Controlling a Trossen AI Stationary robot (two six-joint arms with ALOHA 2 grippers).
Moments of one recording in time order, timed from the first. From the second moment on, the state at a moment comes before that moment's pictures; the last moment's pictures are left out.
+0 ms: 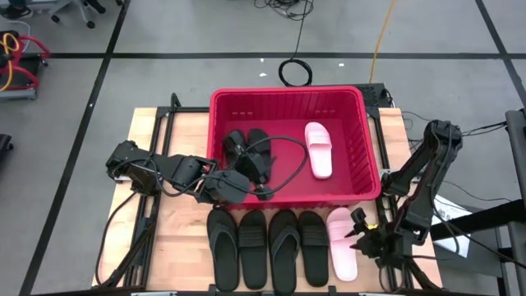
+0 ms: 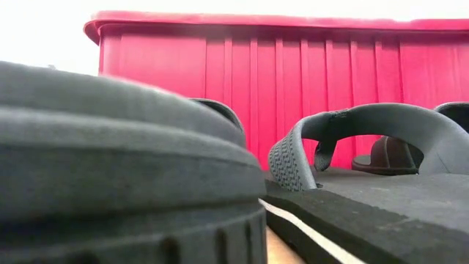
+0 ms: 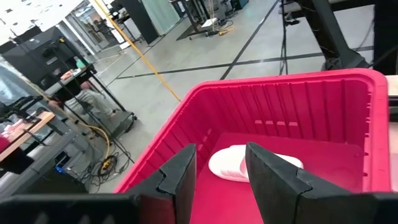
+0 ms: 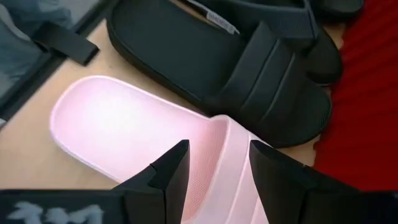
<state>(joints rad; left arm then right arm) -0.35 1.76 2.00 -0.73 -0.97 -0.01 1.15 1.22 0.75 -0.66 0.52 0.49</state>
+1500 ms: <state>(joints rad) -0.35 1.76 2.00 -0.73 -0.92 -0.01 1.12 1.38 0.69 -0.70 0.66 0.46</state>
